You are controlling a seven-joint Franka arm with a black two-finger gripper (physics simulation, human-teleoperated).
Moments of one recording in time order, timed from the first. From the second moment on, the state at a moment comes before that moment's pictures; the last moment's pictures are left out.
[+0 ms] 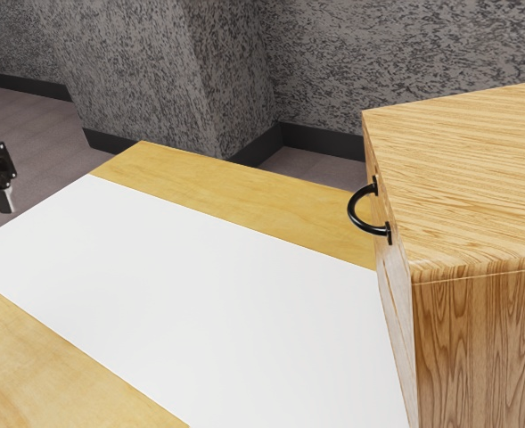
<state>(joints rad) 0.26 -0.15 0.25 -1.53 0.12 1.25 -1.53</state>
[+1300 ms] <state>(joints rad) -0.40 -0.41 0.13 -1.66 0.07 1.23 -1.34</state>
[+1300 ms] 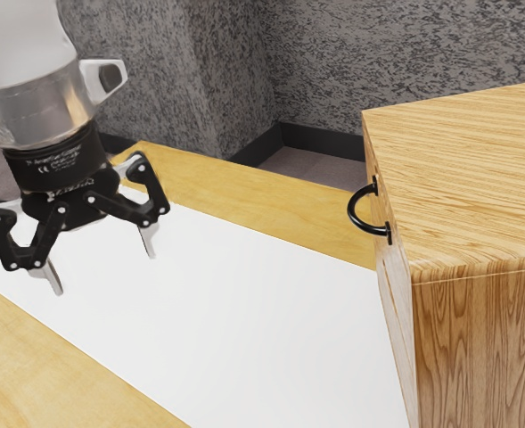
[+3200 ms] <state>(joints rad) -0.42 -0.10 0.27 -1.82 -0.47 2.29 -0.44</state>
